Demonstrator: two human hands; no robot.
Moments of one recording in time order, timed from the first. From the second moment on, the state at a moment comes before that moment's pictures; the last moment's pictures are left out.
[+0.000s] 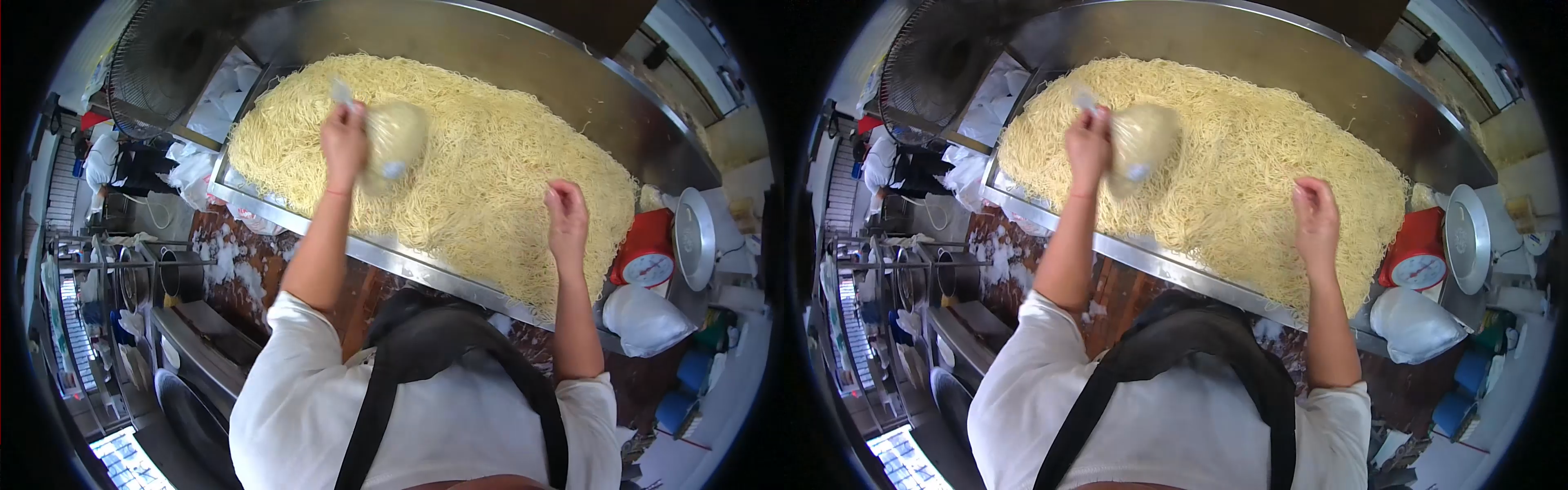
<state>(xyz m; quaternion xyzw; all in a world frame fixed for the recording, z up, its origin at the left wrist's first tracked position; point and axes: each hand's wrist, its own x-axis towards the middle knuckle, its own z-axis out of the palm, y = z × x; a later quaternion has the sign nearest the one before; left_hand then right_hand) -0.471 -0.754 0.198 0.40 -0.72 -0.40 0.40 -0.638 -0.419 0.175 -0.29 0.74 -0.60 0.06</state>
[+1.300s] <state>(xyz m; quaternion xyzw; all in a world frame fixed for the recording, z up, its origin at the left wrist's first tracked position) -0.566 -0.434 0.114 0.10 -0.66 -0.74 -0.06 -0.682 -0.002 0.208 -0.07 0.95 -0.06 -0.31</state>
